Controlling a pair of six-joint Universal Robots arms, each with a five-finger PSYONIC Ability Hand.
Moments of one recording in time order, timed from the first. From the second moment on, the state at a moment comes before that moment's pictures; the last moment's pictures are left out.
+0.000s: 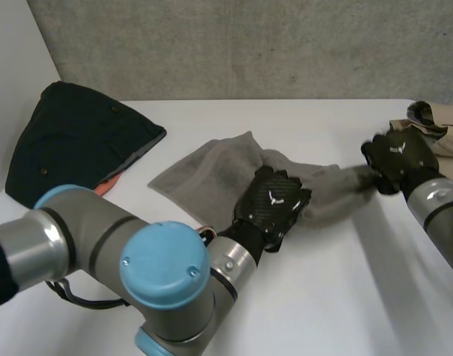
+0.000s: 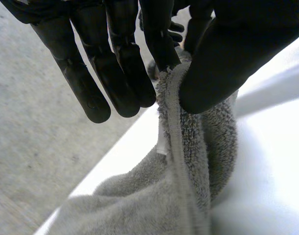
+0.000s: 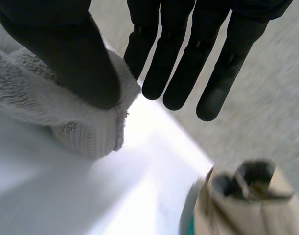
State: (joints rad) left arm 3.81 -2.17 -1.46 3.63 -1.54 3.53; right arm 1.71 -1.27 1.73 -0.32 1.32 2.59; left_hand 1.14 1.20 1.19 1.20 0.98; right_hand 1.03 1.05 1.06 1.07 0.87
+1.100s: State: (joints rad) left arm 4.07 -1.85 -1.73 3.42 -1.58 3.46; right arm 1.89 -0.88 1.22 0.17 1.13 2.08; left_hand 0.48 0.44 0.44 0.43 0.24; right_hand 1.14 1.18 1.19 1.19 0.99
